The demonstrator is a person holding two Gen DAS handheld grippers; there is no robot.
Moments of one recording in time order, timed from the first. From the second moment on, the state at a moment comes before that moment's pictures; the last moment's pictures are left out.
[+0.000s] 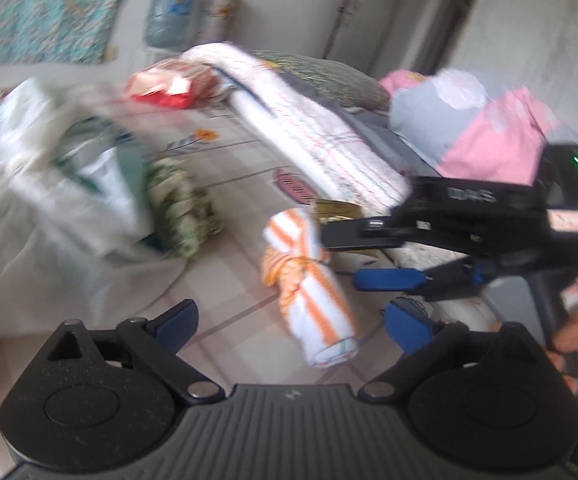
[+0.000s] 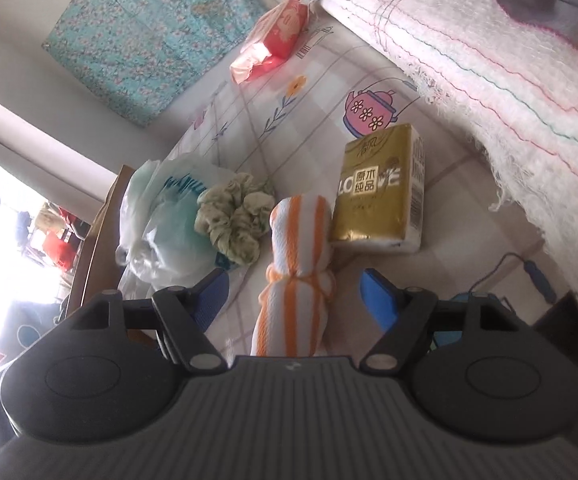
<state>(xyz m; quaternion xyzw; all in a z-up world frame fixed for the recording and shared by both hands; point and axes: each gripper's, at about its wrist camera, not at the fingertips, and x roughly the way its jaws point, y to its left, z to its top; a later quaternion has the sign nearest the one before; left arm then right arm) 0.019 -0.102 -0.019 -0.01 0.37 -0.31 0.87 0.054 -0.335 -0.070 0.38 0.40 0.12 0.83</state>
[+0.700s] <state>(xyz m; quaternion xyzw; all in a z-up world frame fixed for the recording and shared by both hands) 0.038 -0.132 -0.044 0.02 0.40 -0.30 0.87 0.070 -0.321 -0.095 0.42 0.41 0.13 0.80</state>
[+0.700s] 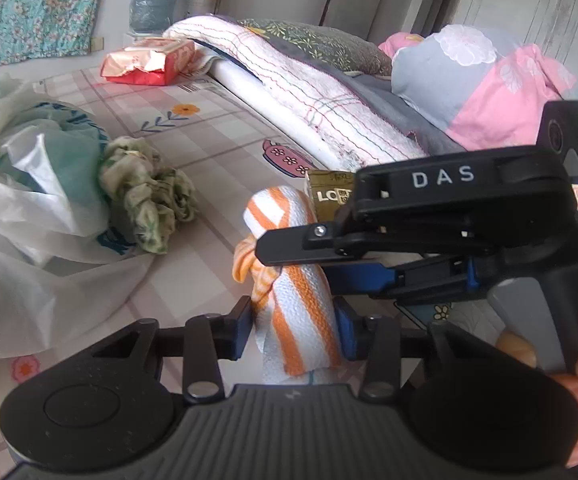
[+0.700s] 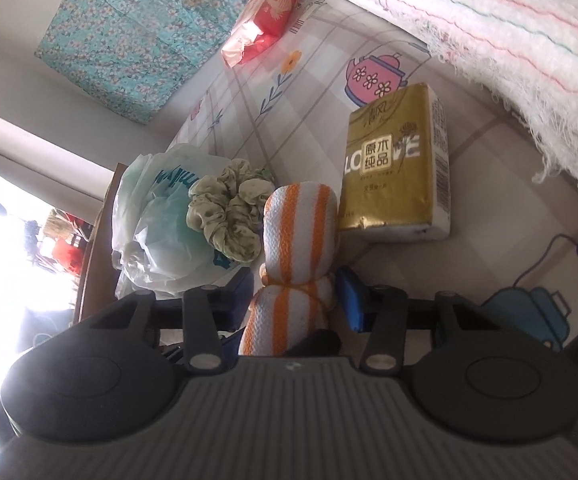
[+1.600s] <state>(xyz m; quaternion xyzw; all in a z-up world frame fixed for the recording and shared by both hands) 0.016 0.086 0.098 0.00 0.28 -0.07 0.96 0.146 -0.082 0.082 0.26 0.38 0.42 0.78</state>
